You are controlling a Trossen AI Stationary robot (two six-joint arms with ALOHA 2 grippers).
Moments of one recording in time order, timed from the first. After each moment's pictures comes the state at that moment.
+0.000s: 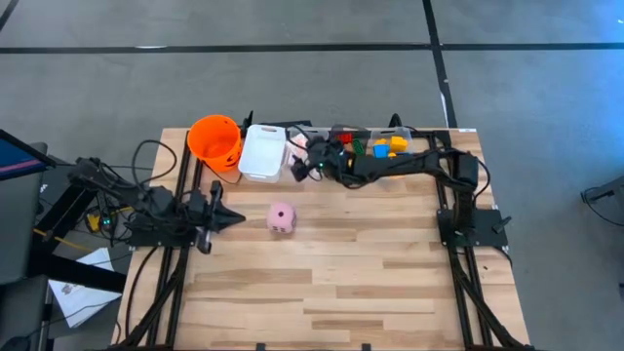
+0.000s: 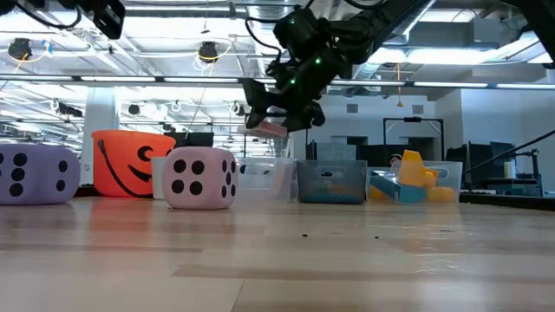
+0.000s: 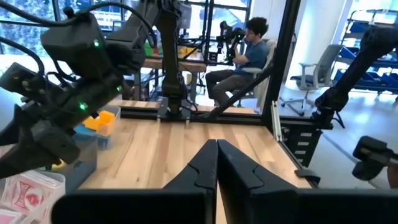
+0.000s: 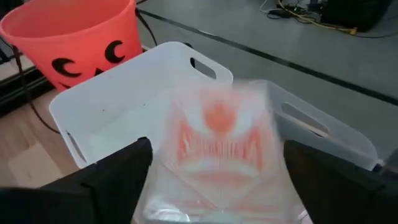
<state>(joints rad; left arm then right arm) -0.44 0.46 0.40 0.05 -0.40 -0.09 -0.22 1.95 1.34 0.06 0.52 0.39</state>
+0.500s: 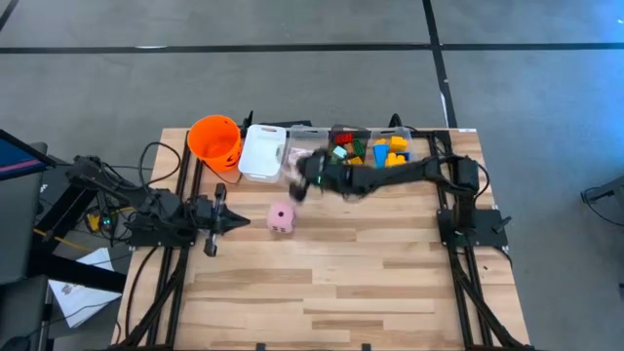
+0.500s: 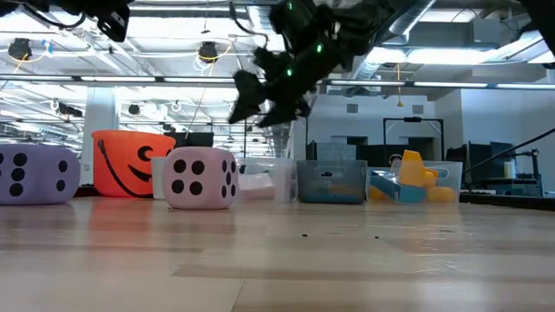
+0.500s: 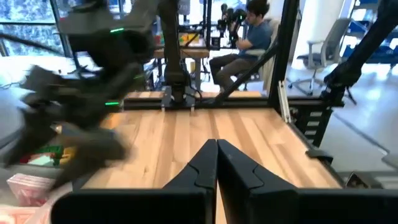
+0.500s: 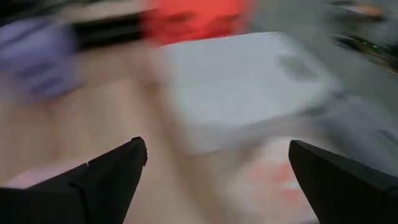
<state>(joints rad) -0.44 0.53 0.40 0.06 -0.40 -0.04 -0.14 1.95 1.34 0.08 0.41 0.16</state>
